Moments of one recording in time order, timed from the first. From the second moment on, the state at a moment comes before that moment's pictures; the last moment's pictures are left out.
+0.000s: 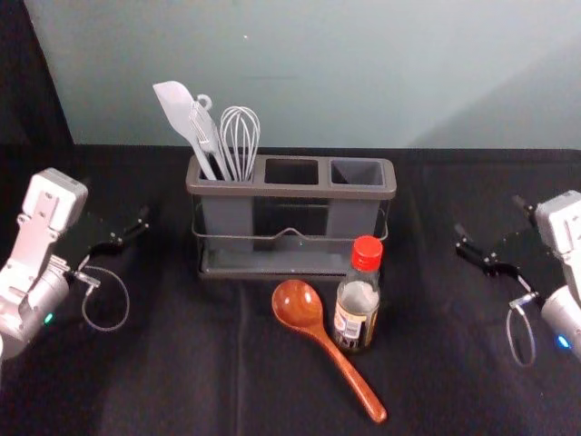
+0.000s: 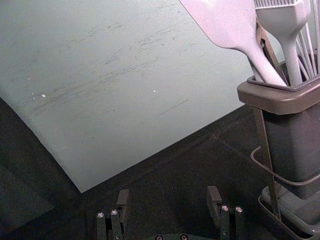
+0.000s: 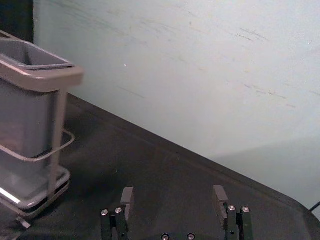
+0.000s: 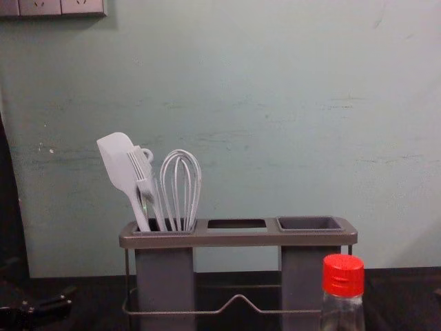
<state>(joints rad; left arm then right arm) -0.20 0.60 0.45 -1.41 -0.25 -0.12 0.03 0.12 0.63 -0.41 -1.50 0.23 -0.10 -0.06</state>
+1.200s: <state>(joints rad) -0.20 0.60 0.45 -1.41 -0.25 -0.12 0.03 -0.21 0.67 -0.32 -1.85 0.32 -0.22 0.06</state>
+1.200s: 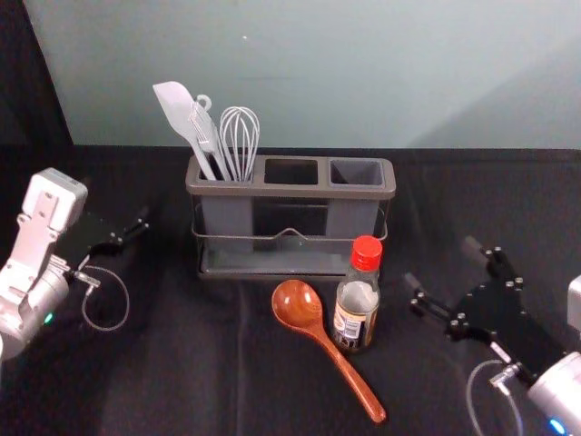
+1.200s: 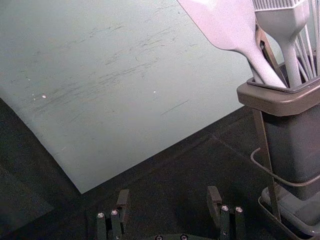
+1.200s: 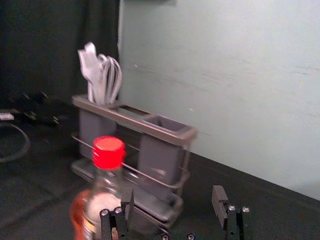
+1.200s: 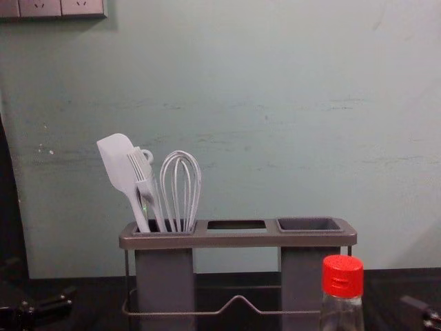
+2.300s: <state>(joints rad) -0.20 0.60 0.45 -1.41 -0.25 -0.12 0.03 -0.03 0.49 -0.39 -1.73 0.39 -0.16 0.28</state>
